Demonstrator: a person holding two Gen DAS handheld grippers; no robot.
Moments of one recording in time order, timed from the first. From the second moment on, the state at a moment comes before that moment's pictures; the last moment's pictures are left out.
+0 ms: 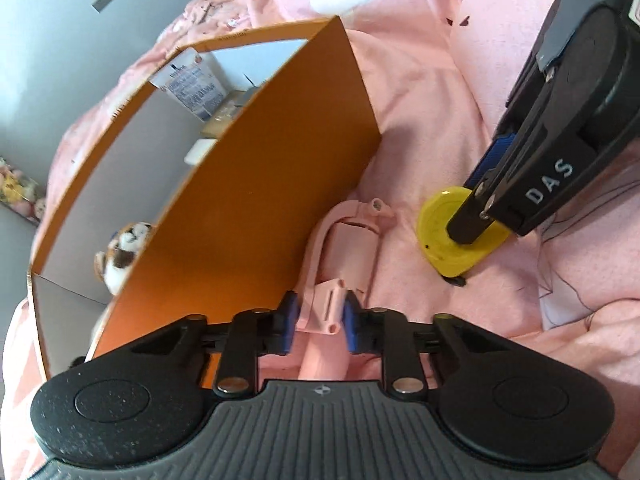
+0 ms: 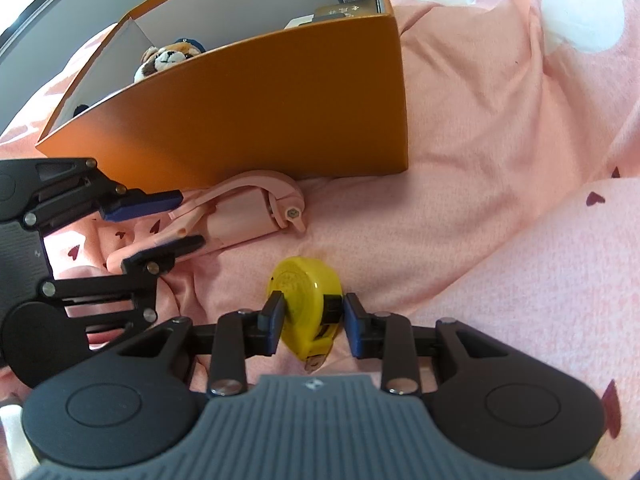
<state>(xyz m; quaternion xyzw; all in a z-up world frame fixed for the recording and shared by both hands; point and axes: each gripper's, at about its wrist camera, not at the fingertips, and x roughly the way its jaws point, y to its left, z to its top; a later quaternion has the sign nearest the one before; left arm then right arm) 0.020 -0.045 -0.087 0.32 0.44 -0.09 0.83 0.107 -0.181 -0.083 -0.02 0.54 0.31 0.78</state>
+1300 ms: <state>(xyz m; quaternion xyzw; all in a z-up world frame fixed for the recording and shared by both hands) 0.058 0.000 0.081 0.42 0.33 -0.11 0.84 0.118 -0.174 0.096 -0.07 0.36 0.45 0.82</state>
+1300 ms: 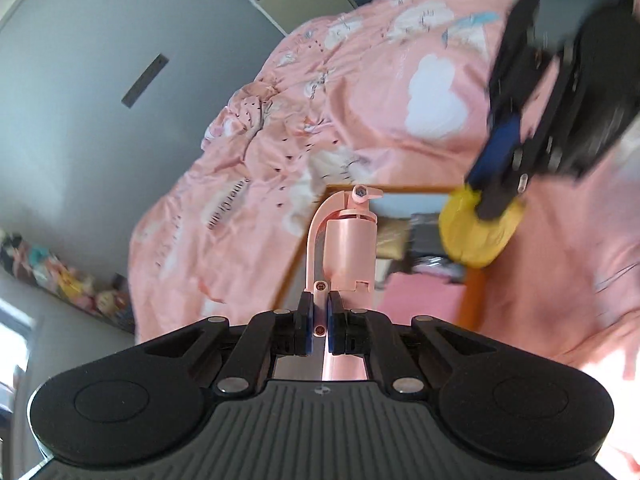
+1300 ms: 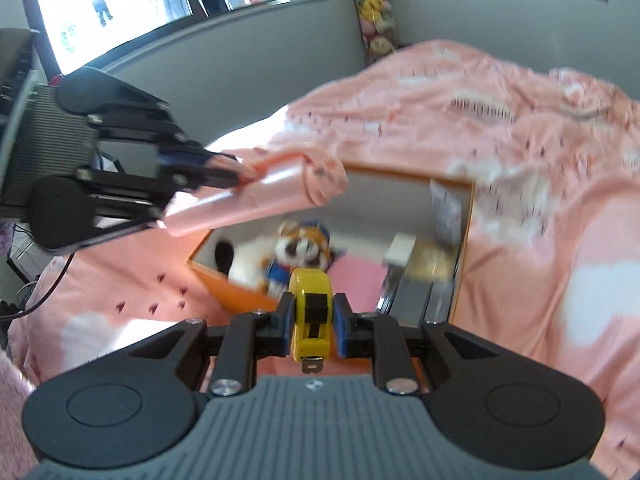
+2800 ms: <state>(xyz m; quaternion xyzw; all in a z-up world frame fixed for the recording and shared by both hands) 0.168 0.059 -0.068 0.52 0.41 -0.14 0.74 0.240 -0.091 0.027 -0.09 0.46 0.42 0.78</state>
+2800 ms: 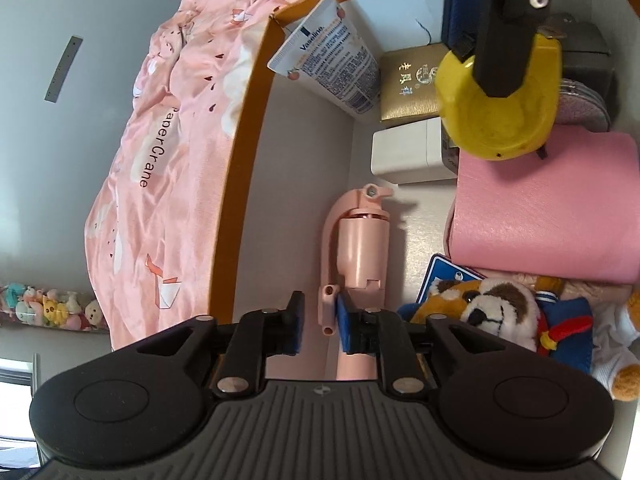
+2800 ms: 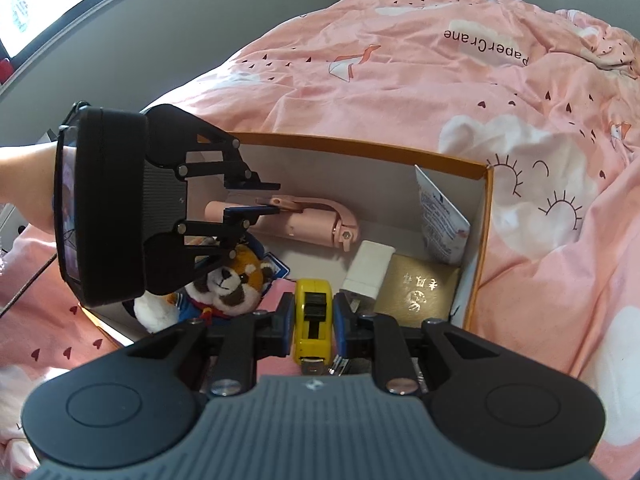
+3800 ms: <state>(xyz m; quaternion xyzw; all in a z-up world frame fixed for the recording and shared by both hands) 0.096 0.086 0.013 0.18 0.38 -0.01 0.91 0.274 -0.024 -0.003 -0.09 0.45 0.41 0.79</state>
